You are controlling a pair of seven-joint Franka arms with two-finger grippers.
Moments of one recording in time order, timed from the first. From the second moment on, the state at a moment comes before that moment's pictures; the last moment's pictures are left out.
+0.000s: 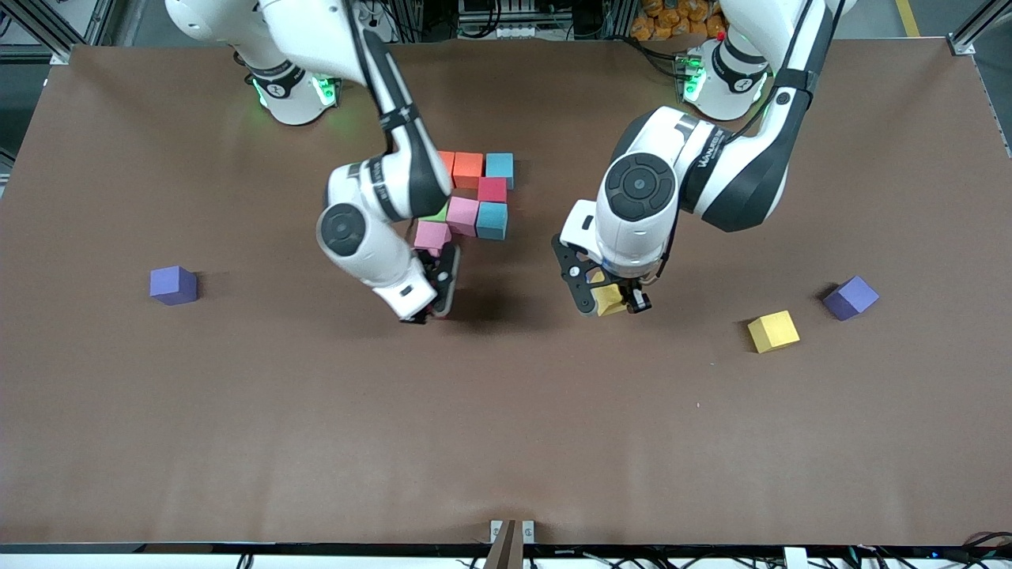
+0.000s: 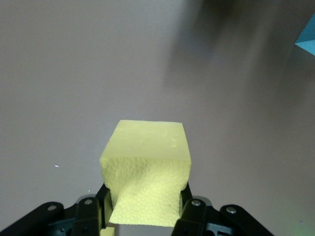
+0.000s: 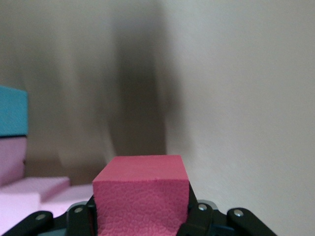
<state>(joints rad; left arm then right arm) -0.64 0.48 0.09 -1.43 0.05 1.80 0.67 1.13 0.63 -0.64 -1.76 0.70 2.23 -1.28</state>
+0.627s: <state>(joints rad) -0.61 0.43 0.09 -1.47 0.05 1.77 0.68 1.20 0.64 -0.61 -1.77 0.70 2.26 -1.23</state>
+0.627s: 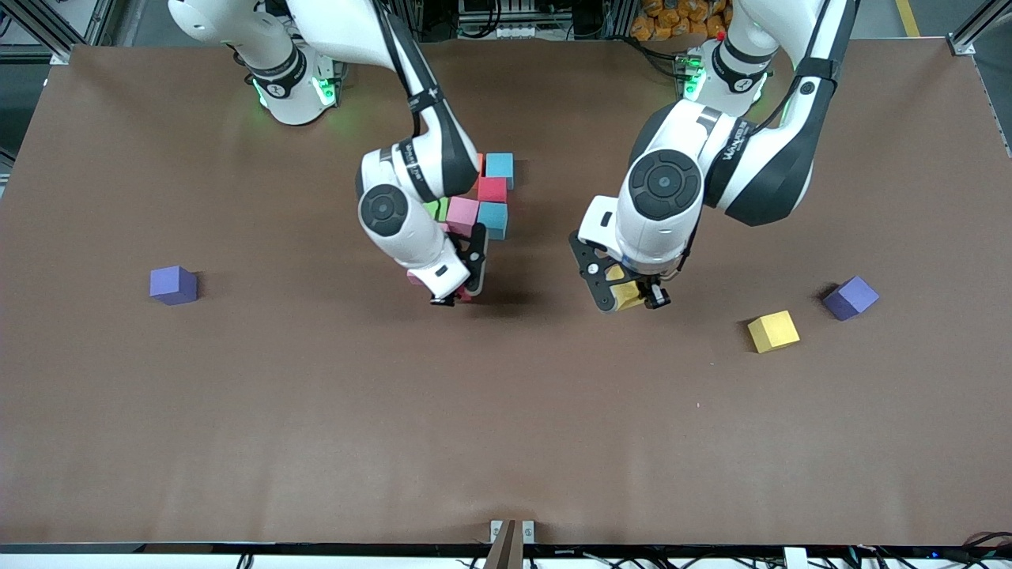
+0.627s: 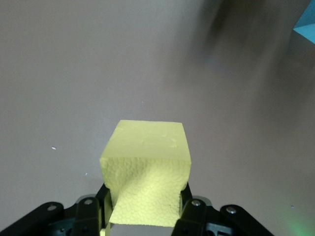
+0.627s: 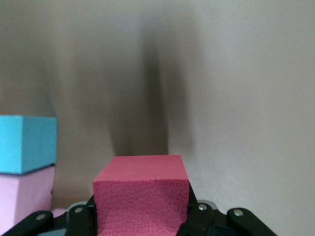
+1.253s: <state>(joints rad) -0.61 0.41 0.09 -1.50 0.05 1.77 0.68 1.23 0.68 -0.60 -1.81 0.70 2.32 -1.21</state>
